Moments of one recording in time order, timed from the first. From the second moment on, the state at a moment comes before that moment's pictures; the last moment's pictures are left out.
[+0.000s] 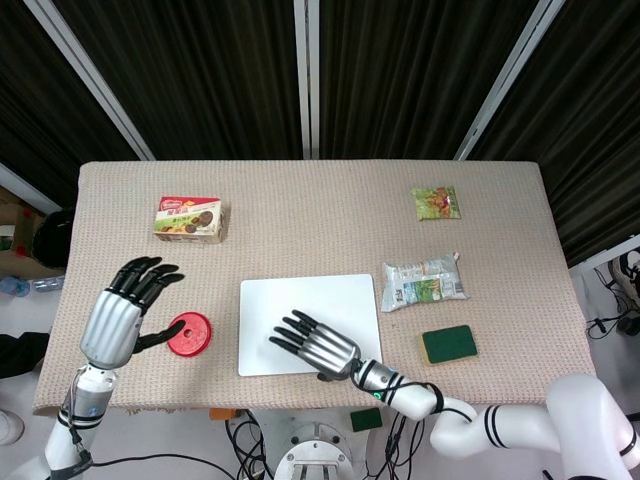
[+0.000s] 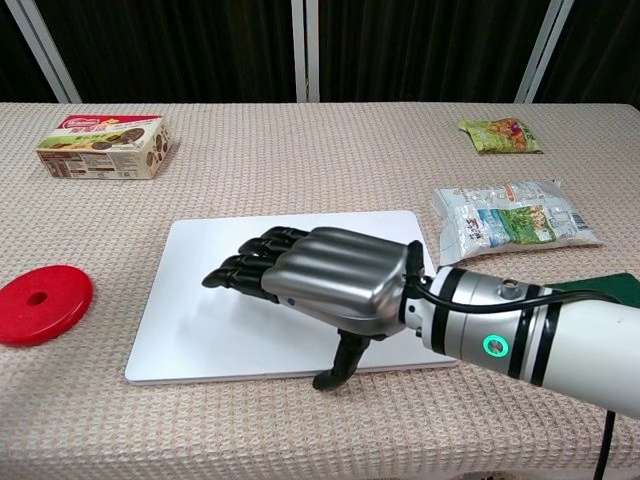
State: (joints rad) left arm -0.25 -1.34 -0.06 -1.66 1.78 1.64 0.09; right arm 0.79 -1.78 0.03 -1.44 -1.59 0.84 -0.34
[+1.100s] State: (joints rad) left arm -0.23 -1.37 -0.04 -1.61 1.76 1.62 0.06; right arm 0.81 -1.87 0.08 -1.37 -1.49 0.86 -0.56
